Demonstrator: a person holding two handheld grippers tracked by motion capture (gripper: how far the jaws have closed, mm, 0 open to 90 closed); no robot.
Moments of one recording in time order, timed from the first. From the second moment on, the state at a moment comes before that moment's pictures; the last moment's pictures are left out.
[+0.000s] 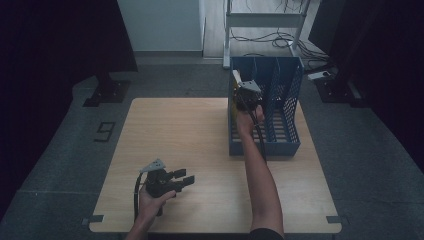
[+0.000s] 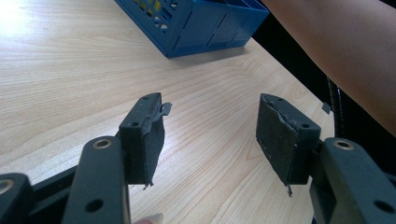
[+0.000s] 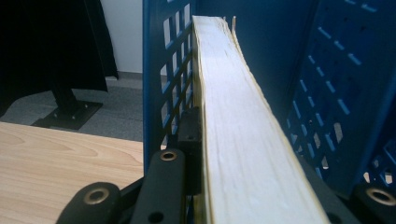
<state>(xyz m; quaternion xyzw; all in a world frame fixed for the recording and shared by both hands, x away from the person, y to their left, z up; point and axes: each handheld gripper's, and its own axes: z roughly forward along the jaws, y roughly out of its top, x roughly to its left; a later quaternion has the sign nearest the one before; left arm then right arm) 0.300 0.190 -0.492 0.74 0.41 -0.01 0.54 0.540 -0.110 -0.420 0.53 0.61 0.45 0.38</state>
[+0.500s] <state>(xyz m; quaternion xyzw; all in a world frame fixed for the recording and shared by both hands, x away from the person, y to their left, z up) 0.298 0.188 -0.491 0.74 0.40 -0.01 0.54 0.528 -0.112 -0.421 0.50 0.62 0.46 0.39</state>
